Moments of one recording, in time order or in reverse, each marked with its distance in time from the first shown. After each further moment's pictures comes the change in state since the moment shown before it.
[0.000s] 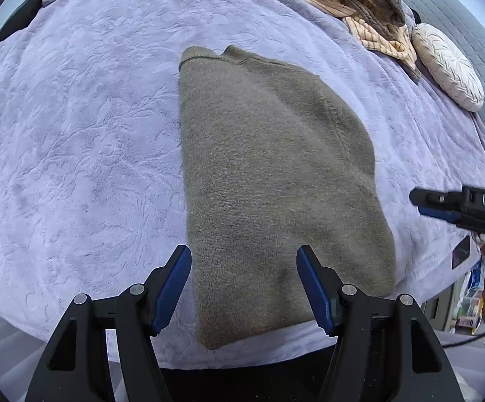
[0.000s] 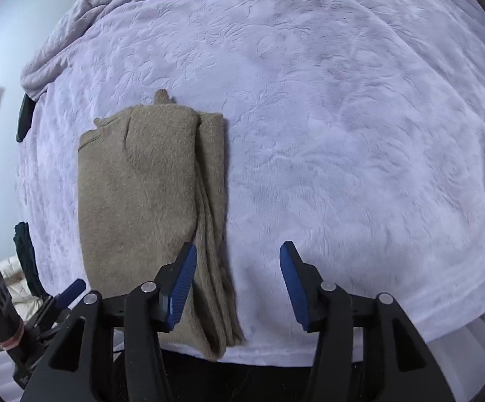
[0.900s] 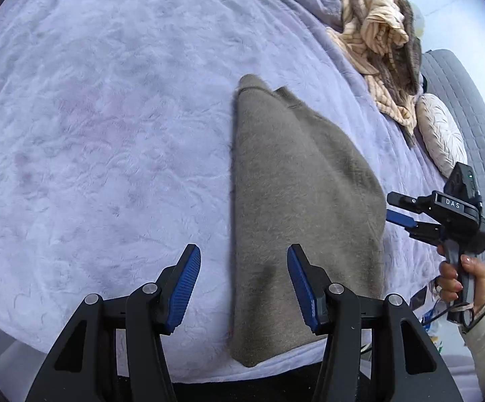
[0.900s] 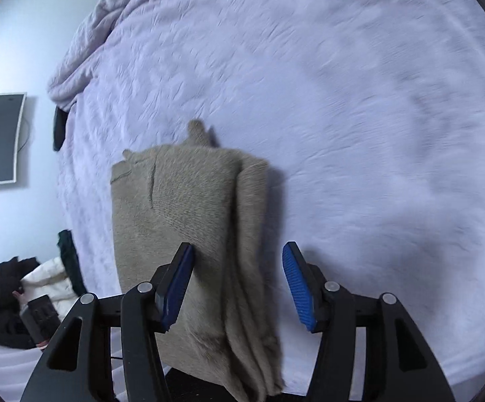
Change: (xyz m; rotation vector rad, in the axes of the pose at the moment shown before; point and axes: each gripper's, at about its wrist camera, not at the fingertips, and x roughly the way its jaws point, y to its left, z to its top) left arm -0.008 0.083 0.009 -0.201 -0.086 -0.186; right arm 0.033 0.006 0.067 0.012 0.037 0.216
